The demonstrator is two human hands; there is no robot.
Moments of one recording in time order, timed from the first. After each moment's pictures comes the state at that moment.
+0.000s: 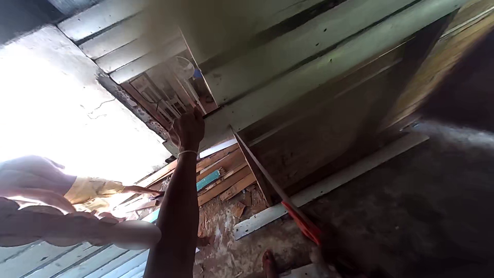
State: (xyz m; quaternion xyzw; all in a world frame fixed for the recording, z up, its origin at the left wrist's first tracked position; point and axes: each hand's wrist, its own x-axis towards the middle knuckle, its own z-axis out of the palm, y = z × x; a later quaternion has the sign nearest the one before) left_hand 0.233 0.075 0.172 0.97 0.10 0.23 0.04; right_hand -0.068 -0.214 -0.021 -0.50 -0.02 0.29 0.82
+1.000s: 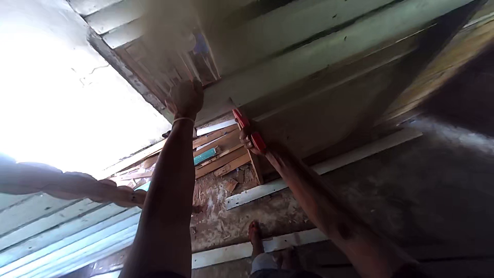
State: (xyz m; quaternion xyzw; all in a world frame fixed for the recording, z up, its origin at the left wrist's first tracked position) left_hand 0.231 0.077 0.173 0.97 0.08 0.21 0.06; right_hand 0.151 -0.125 -0.005 -0.38 -0.14 0.23 0.89
